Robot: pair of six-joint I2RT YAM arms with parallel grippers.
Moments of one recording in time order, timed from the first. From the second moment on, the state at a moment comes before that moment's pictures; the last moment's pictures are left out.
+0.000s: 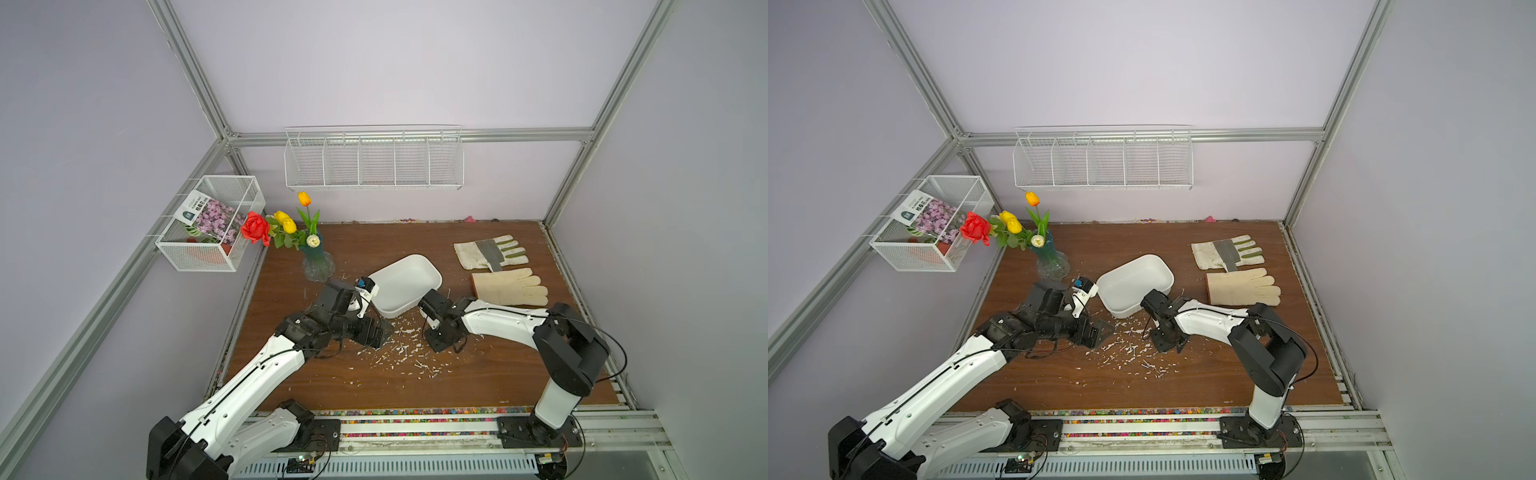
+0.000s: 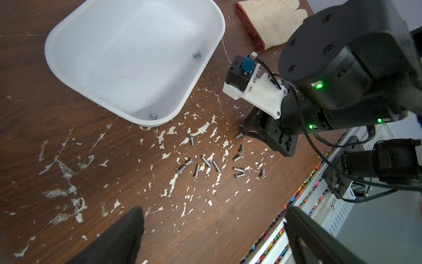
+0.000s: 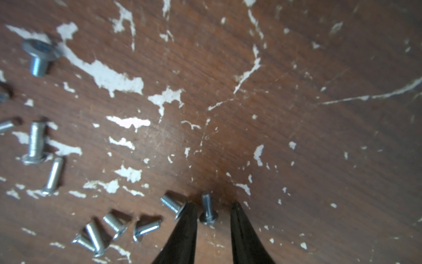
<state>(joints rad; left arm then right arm) -0.62 1.03 0.85 -0.65 0.33 -0.22 0.80 1.76 1.04 -0.67 0.01 0.29</state>
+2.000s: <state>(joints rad) -0.62 1.04 0.85 -0.65 0.34 -0.22 0.83 1.79 1.09 -0.71 0.07 0.27</state>
